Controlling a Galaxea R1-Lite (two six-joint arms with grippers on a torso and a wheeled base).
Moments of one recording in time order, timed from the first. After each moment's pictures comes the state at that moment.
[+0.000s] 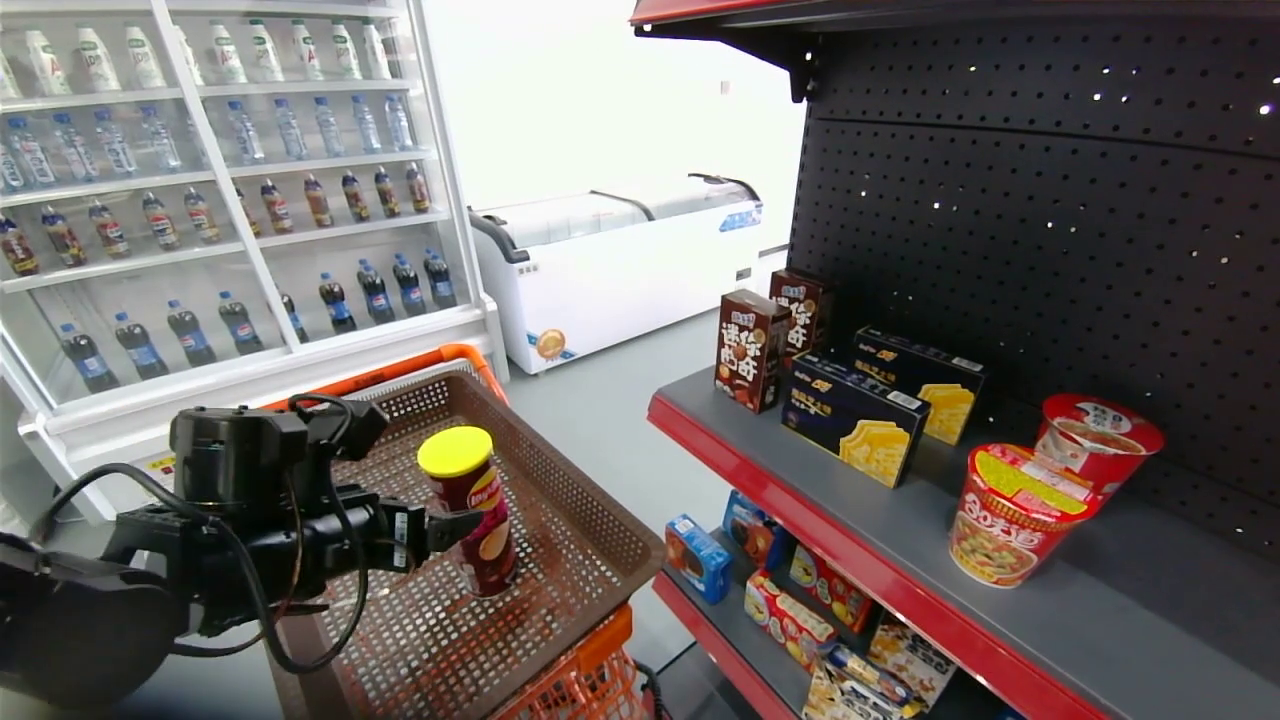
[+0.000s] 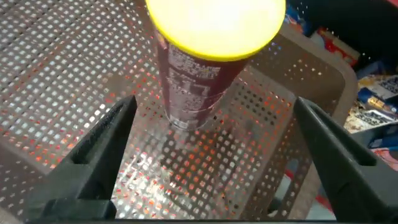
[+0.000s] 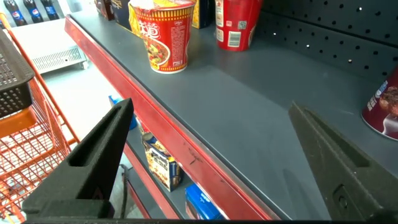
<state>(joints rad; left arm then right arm) -0.13 1.77 -0.54 -0.66 -0.15 -0.07 0.00 0.00 0.00 0.00 -0.02 0.00</state>
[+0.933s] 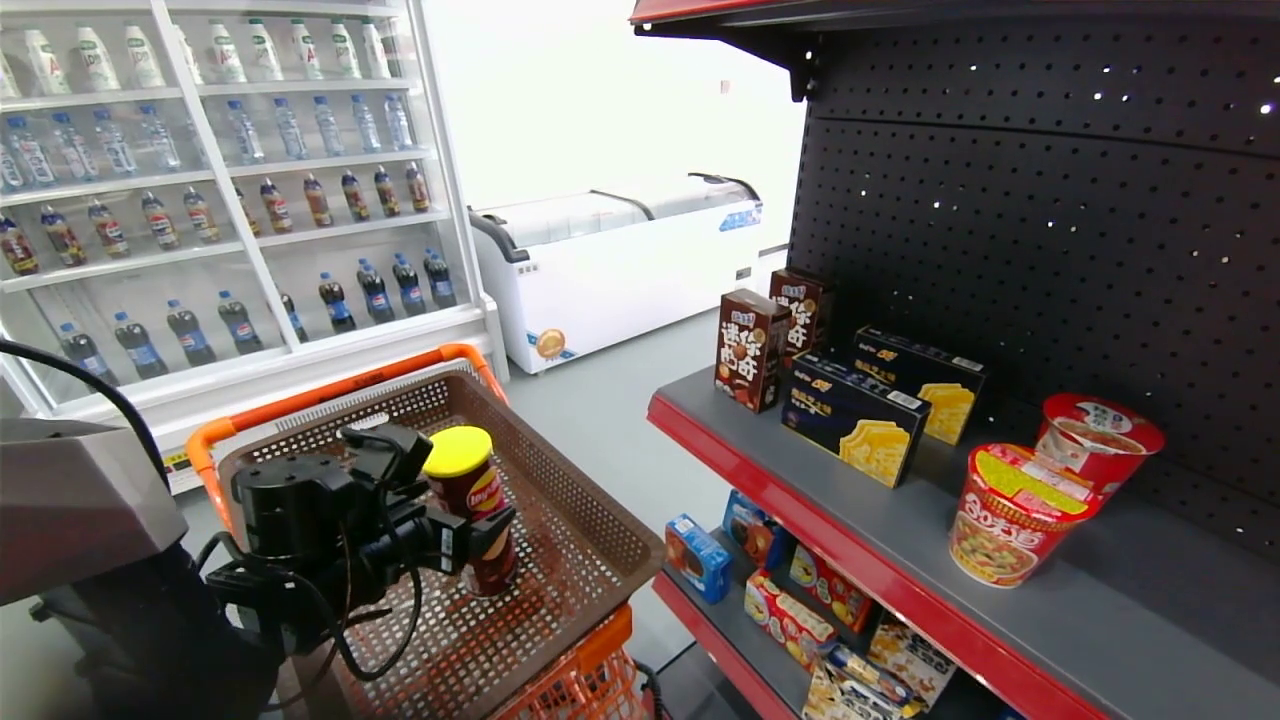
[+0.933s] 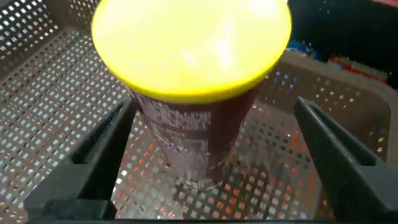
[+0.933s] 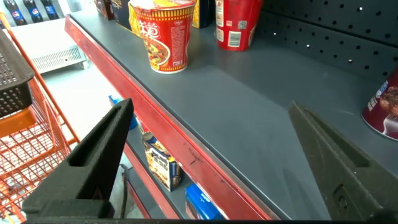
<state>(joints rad) -0.15 2.08 -0.41 -1.34 -0.14 0.06 0.00 0.00 0.00 0.00 -0.02 0.00</state>
